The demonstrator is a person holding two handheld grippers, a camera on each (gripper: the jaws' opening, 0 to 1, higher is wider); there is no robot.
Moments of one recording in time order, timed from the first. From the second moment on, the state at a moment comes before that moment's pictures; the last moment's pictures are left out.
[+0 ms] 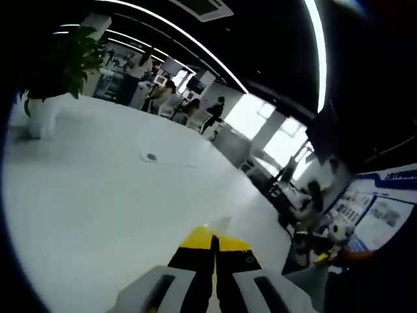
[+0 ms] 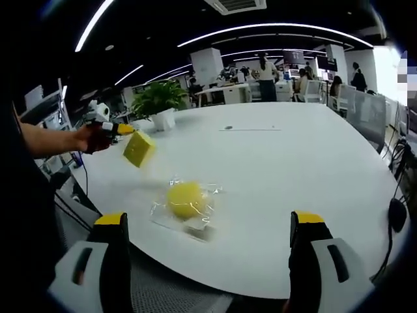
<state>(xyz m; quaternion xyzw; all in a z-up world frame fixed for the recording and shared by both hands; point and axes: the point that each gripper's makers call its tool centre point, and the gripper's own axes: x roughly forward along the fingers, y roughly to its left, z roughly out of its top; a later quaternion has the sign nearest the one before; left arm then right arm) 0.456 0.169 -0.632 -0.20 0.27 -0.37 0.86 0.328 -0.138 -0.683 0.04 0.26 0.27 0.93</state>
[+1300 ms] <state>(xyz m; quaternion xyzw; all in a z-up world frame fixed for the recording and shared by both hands) 0.455 0.152 -0.562 -0.18 0.20 -0.41 0.87 0.343 -0.136 -0.676 0.02 0.27 0.31 0.91</state>
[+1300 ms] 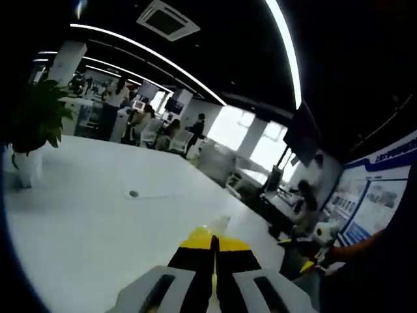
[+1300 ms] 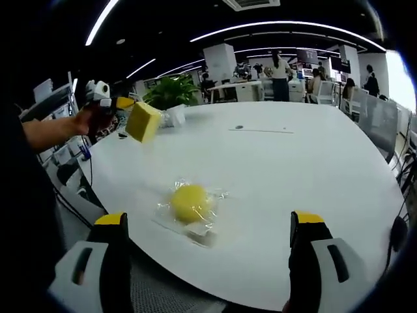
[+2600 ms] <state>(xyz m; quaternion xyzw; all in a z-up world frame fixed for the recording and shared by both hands) 0.431 0.130 -0.514 -0.16 0.15 -0.48 0.85 0.355 -0.118 -0.648 0.05 0.22 0.33 0.92</state>
